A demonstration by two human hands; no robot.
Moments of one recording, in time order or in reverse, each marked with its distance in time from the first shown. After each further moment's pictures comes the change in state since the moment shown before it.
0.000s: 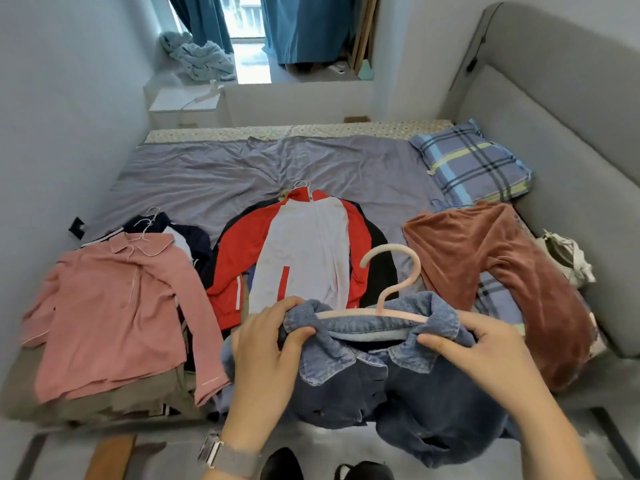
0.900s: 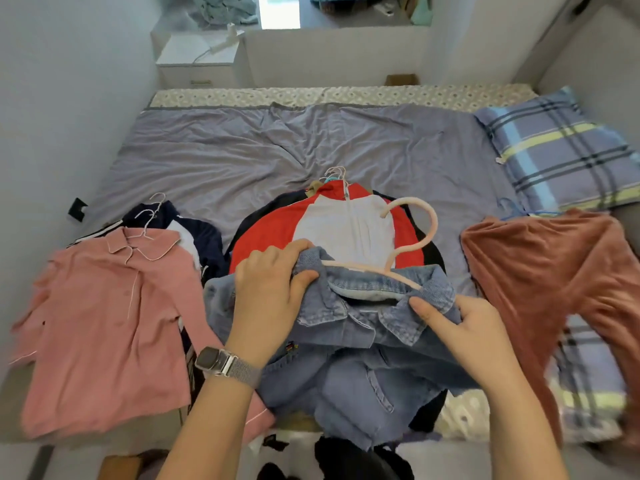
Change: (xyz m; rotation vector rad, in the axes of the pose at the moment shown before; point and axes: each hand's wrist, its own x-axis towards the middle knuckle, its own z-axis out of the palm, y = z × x) left_hand 0.273 -0.122 0.029 0.484 -0.051 0.101; right_hand 0.256 -0.021 0.120 0.142 -0.069 -0.016
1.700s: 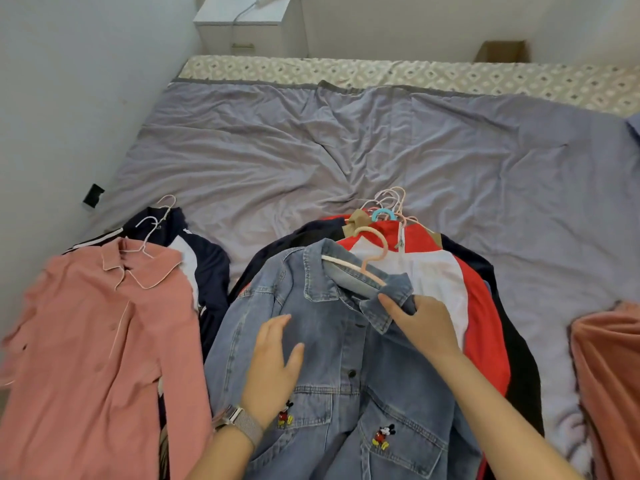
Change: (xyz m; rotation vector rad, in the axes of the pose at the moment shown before) left_hand 0.137 -0.136 0.191 -0.334 -0.204 -0.577; right_hand 0.356 0.140 0.175 -0.232 -0.235 0.088
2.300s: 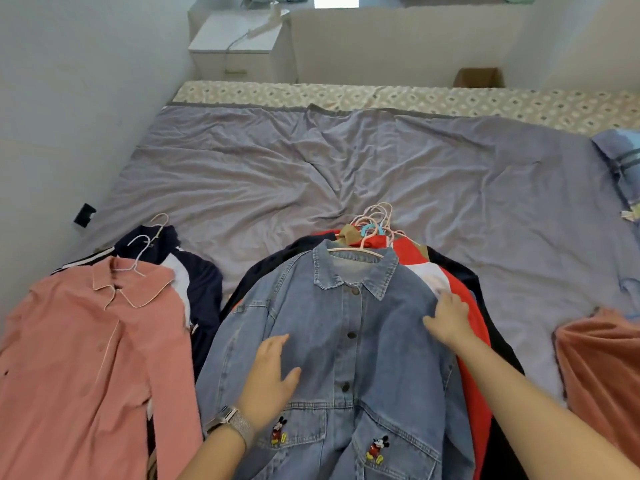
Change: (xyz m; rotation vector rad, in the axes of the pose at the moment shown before) left_hand 0.008 -0.013 0.003 0.090 -0.232 -0.066; right_hand 0.064 0.089 -0.011 -0.365 -0.167 0.277
